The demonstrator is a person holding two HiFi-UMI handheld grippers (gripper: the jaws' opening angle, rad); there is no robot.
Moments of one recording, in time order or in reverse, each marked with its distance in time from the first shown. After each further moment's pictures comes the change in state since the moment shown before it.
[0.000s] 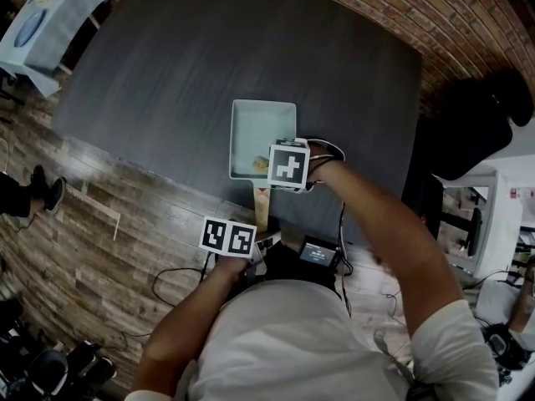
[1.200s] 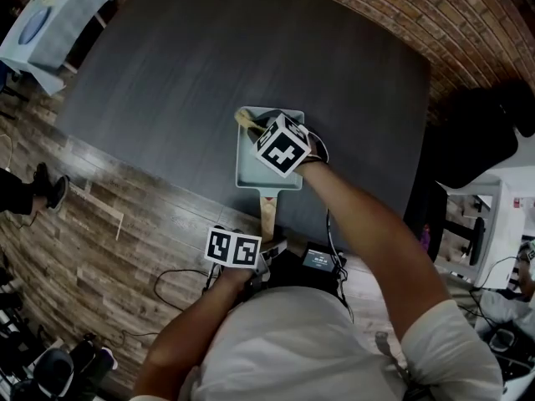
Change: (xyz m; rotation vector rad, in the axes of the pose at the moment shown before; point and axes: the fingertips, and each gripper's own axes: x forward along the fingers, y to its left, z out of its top) left arm 0.000 -0.002 0.000 -0.032 -0.030 -0.024; right arm -0.042 -0.114 0.073 0.309 -0.406 -0.407
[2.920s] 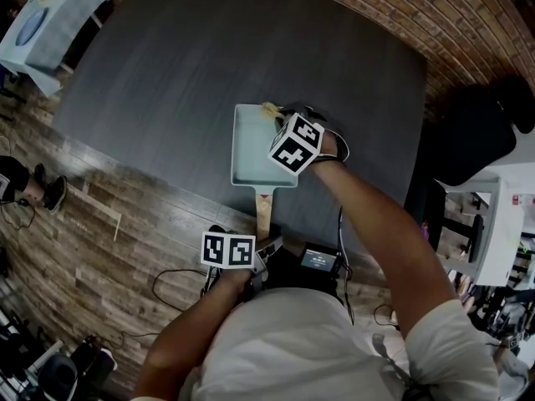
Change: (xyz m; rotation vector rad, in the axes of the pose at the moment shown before) left arm -0.003 0.003 0.005 -0.053 -0.088 0.014; right arm -0.021 -0.056 -0.053 -0.157 0.175 -0.254
